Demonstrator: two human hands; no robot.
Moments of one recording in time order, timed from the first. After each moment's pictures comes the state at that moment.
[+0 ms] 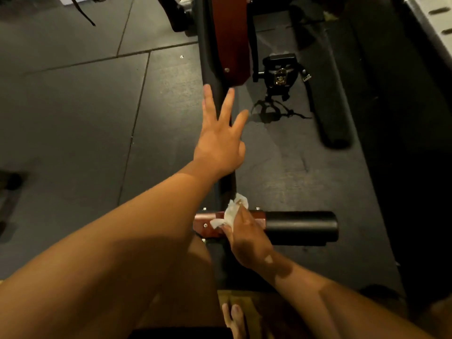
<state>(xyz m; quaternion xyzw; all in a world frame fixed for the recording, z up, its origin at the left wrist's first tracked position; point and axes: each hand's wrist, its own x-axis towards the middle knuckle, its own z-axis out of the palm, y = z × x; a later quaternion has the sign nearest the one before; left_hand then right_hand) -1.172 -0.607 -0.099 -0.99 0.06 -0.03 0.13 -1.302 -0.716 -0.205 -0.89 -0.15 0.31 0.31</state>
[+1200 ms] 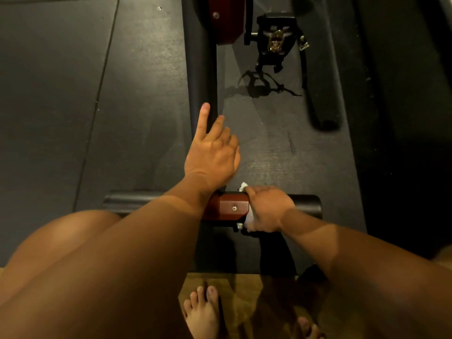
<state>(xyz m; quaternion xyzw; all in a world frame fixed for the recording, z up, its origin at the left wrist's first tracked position) -1.216 -0.621 -0.168 -0.98 0.12 -0.05 0.15 -1.242 -0.796 -0.265 -0.89 -0.36 0.29 0.02</state>
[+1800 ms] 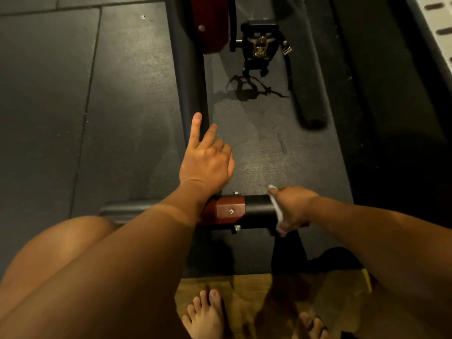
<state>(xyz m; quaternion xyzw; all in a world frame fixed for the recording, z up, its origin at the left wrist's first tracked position) -1.217 -0.620 -0.170 -0.98 0.13 -0.05 0.13 -1.215 -0.851 -0.234 -0.87 -0.25 0.42 -0.04</state>
